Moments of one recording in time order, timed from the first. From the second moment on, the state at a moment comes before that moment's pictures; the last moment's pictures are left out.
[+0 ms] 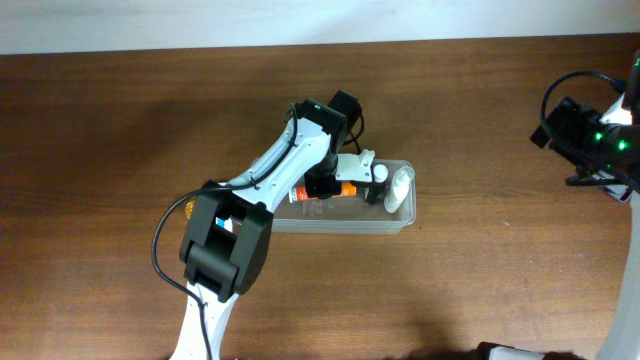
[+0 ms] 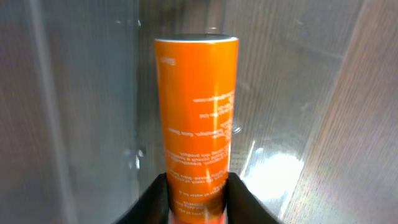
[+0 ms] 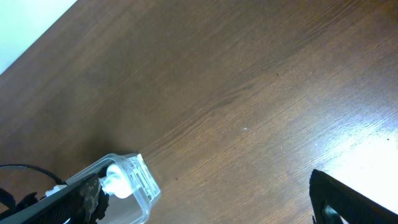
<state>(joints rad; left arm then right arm) -0.57 2.27 1.90 -1.20 0.04 0.94 -0.26 1.46 1.88 -1.47 0.01 0.42</state>
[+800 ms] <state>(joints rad) -0.41 1.89 2.16 -1.45 -0.01 0.66 -0.26 1.46 1.88 -1.47 0.01 0.42</state>
